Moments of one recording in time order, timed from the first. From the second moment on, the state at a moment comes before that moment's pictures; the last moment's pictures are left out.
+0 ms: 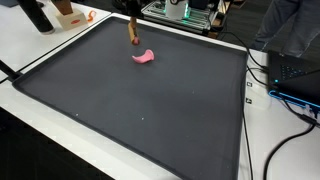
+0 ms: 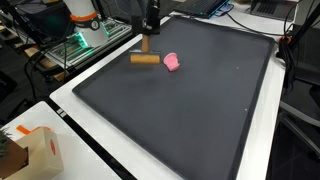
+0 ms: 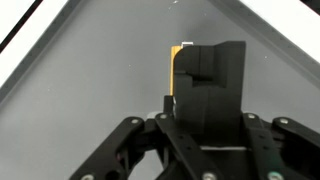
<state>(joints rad) 0.05 -0.05 0.05 -2.29 -0.35 1.99 -0.42</state>
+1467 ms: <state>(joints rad) 0.07 -0.35 0.05 -2.20 -0.22 1.78 -0.41</state>
